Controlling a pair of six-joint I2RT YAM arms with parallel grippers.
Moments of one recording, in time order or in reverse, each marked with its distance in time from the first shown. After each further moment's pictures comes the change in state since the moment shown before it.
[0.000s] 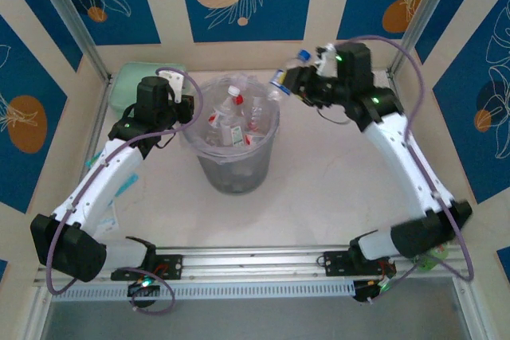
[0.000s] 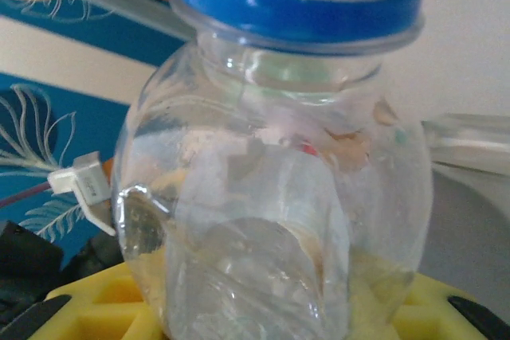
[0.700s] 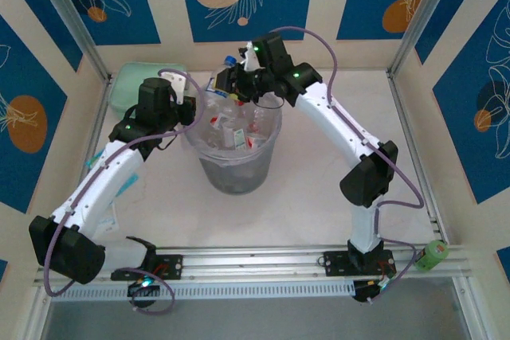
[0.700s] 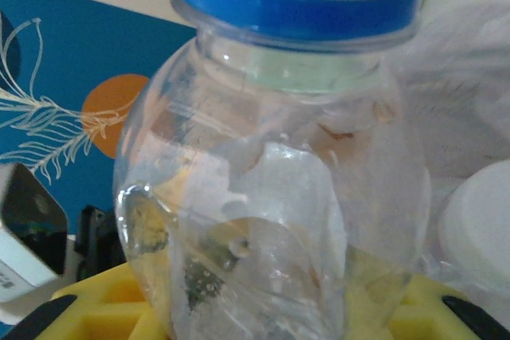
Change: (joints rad) left arm -0.023 -0.014 -0.001 -0.009 -0.011 0.000; right arm 0.248 0.481 0.436 -0.078 -0.005 0.049
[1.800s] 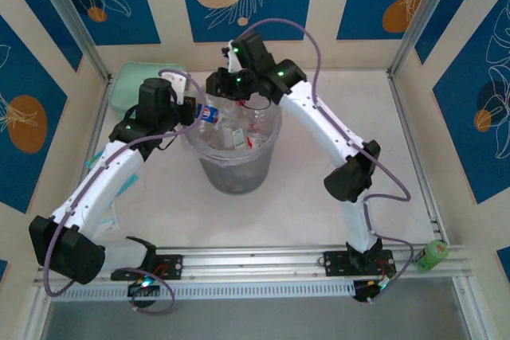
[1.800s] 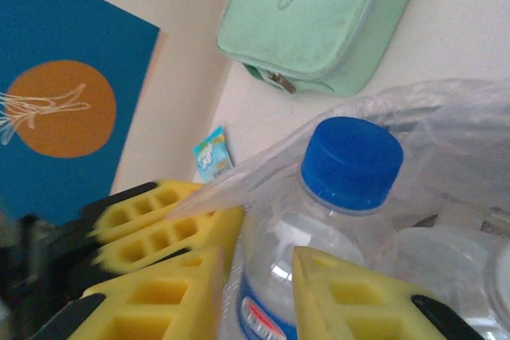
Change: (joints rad) left arm -0.003 -0.001 -0.001 0.000 -0.010 0.009; right arm 0.086 0.150 0.269 -0.186 0.200 -0.192
